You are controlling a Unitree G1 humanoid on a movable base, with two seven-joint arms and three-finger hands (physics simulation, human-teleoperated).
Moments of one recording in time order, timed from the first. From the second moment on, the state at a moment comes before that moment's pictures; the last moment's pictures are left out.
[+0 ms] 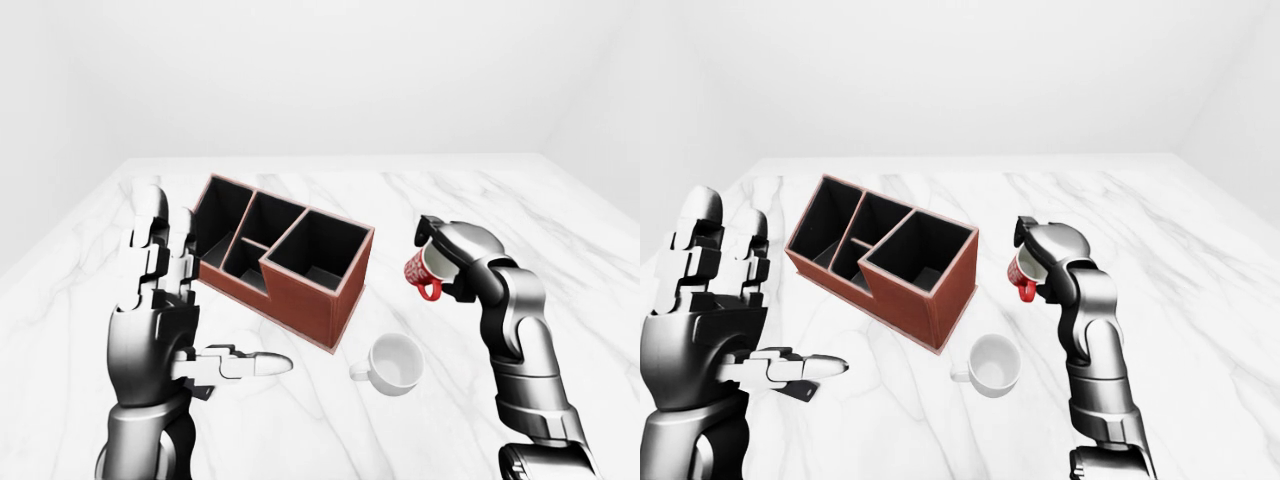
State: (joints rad) left arm 0.25 -0.01 0.06 -0.90 -0.04 0.09 -0.13; right arm -0.38 -0.29 -0.11 -0.12 -1.21 0.09 0.70
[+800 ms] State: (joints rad) left arm 0.25 -0.02 0.07 -0.91 -0.04 0.09 -0.14; right arm -0.52 -0.24 -0.03 0.22 -1.18 0.09 0.70
